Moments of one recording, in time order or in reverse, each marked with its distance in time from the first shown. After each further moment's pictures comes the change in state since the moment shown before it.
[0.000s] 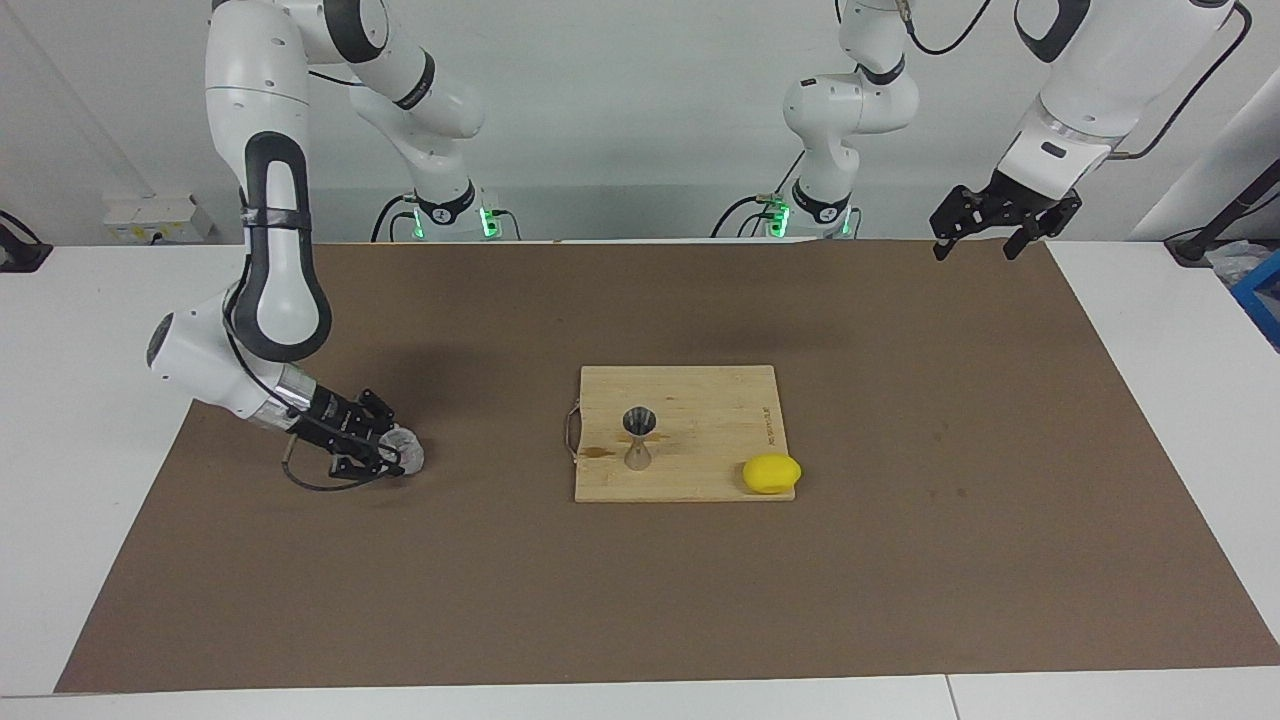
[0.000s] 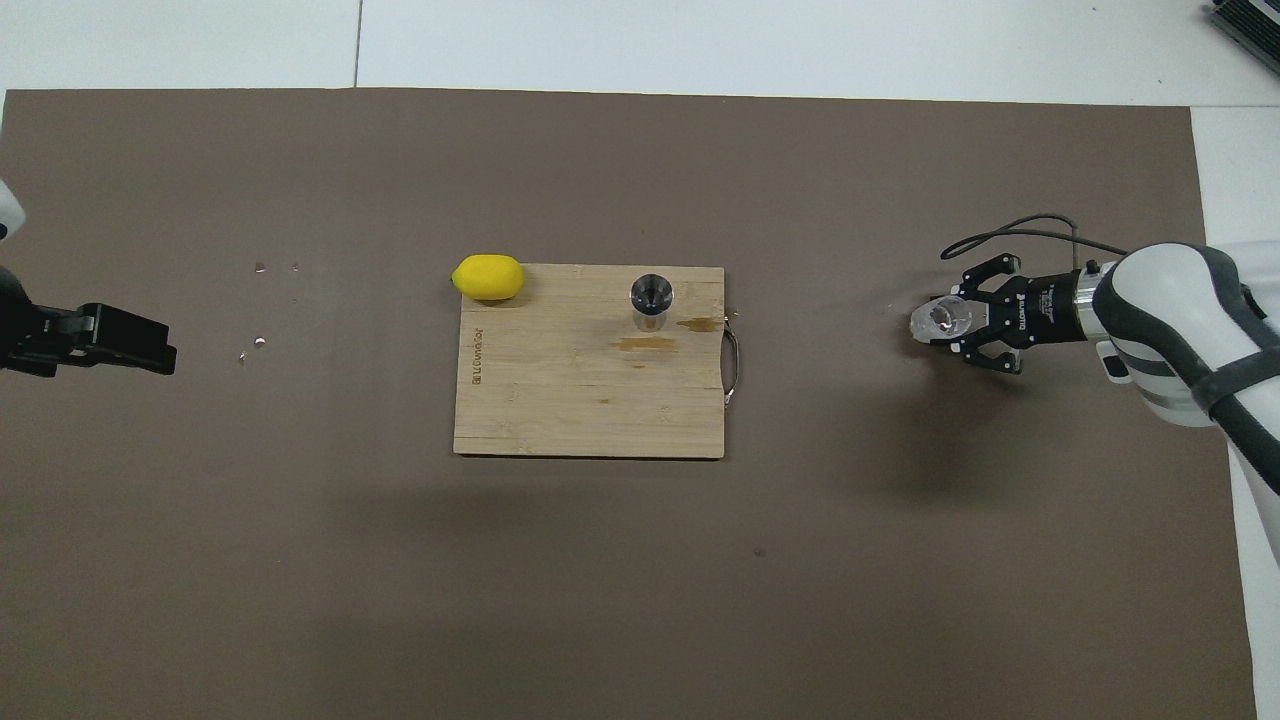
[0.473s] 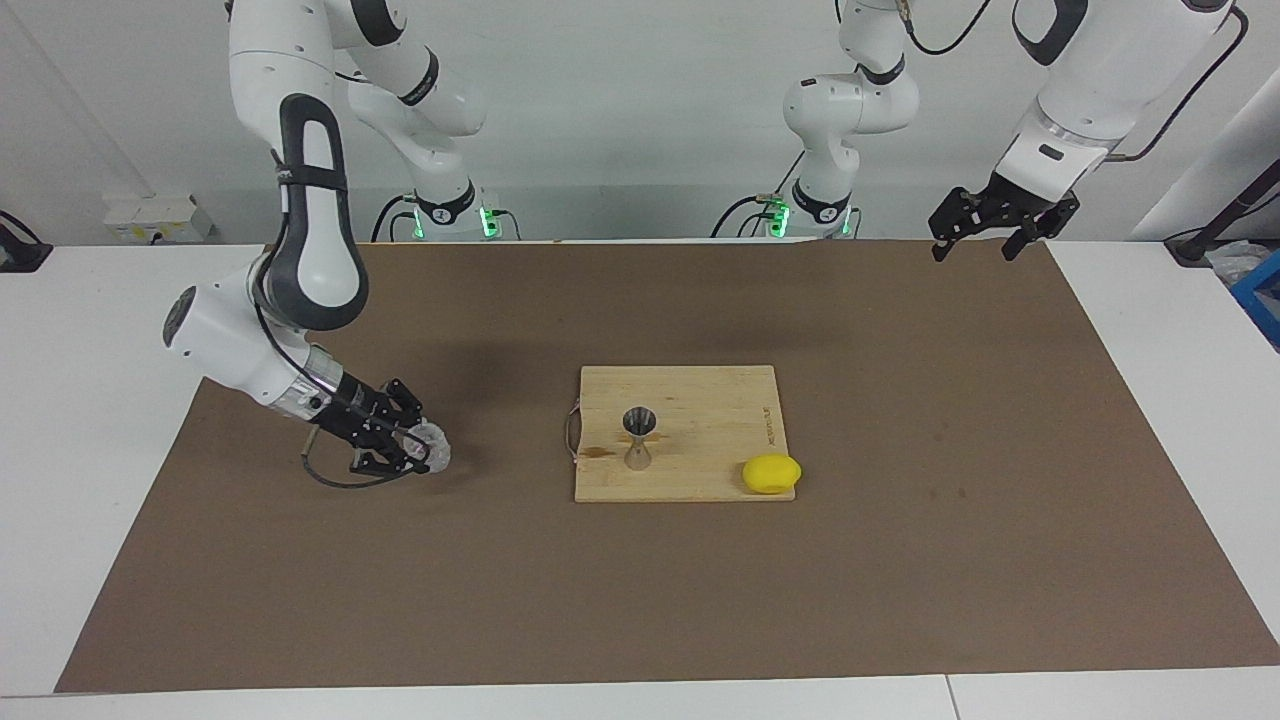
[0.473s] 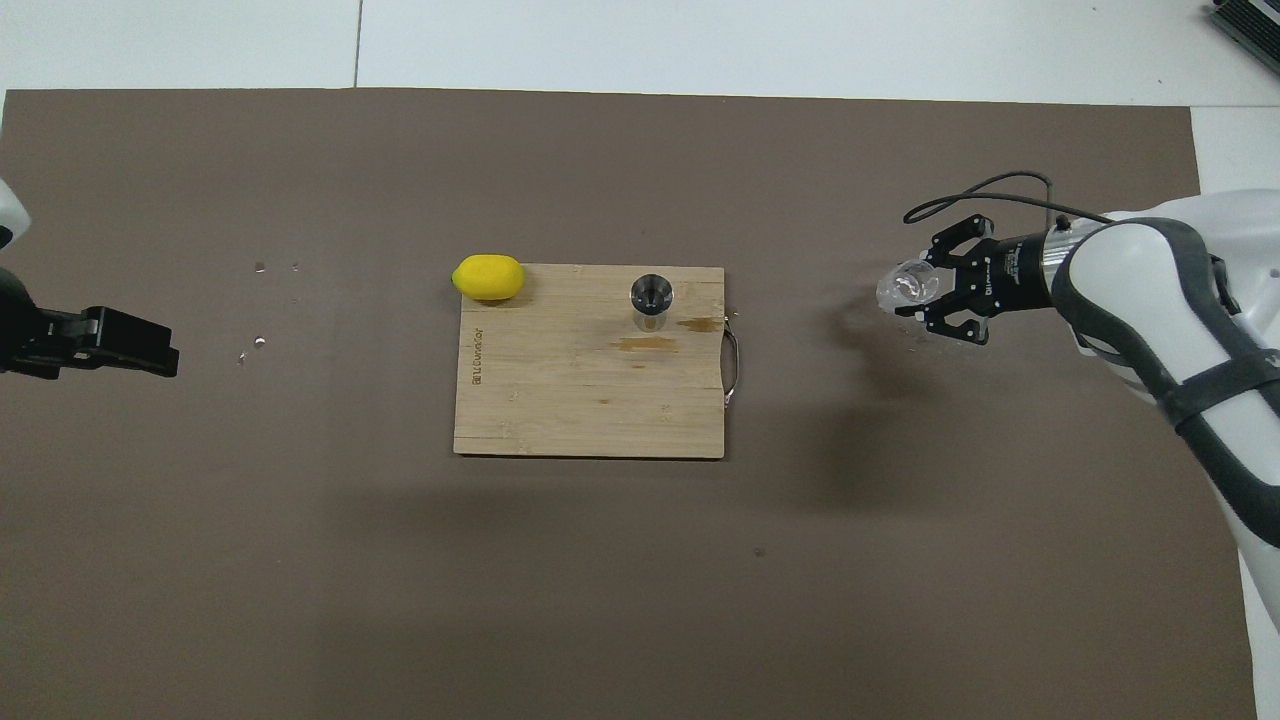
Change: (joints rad) left arm 0.000 -0.007 0.000 -0.017 0.000 0.013 0.000; right arm 0.139 -0.069 0.001 0.070 -0.077 0.003 0.307
